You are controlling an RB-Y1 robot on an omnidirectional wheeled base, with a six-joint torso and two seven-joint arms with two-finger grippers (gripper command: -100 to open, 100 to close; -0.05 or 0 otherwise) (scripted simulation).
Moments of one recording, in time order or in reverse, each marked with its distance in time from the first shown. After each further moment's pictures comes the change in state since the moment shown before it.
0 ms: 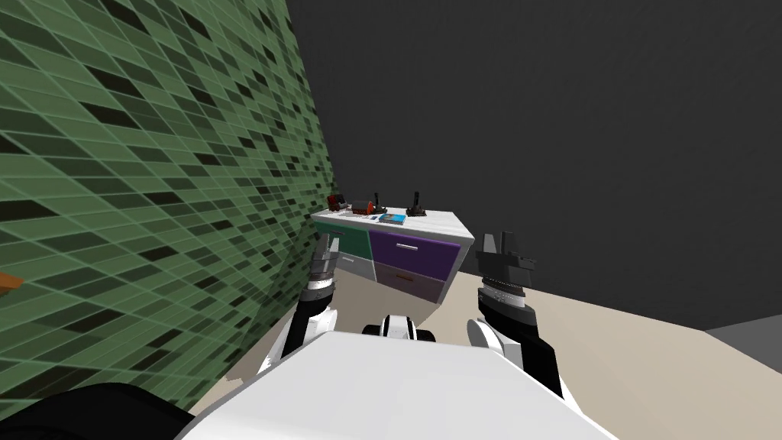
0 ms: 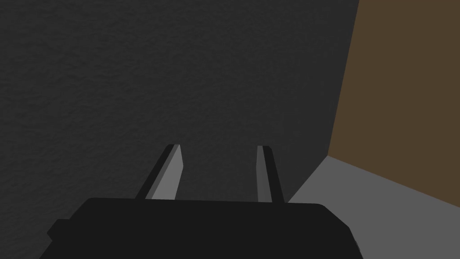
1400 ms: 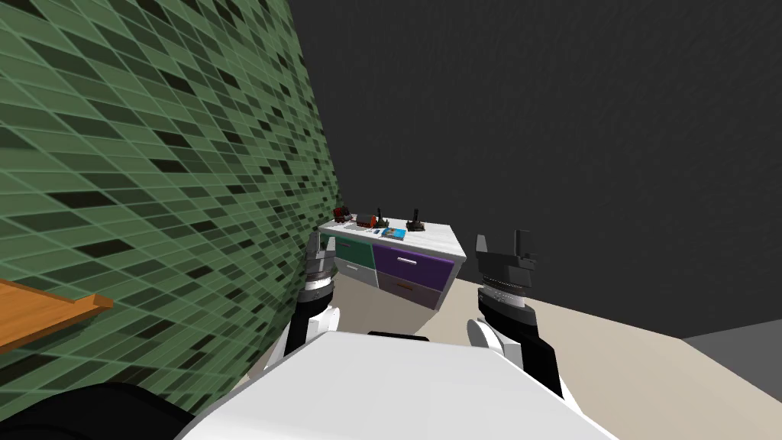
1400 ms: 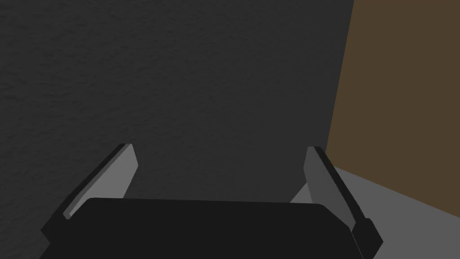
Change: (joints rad) left arm 0.011 -0.098 0.008 -0.040 0.008 0.000 0.006; right arm 0.000 0.000 0.000 0.000 0.000 0.000 0.000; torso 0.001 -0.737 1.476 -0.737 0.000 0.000
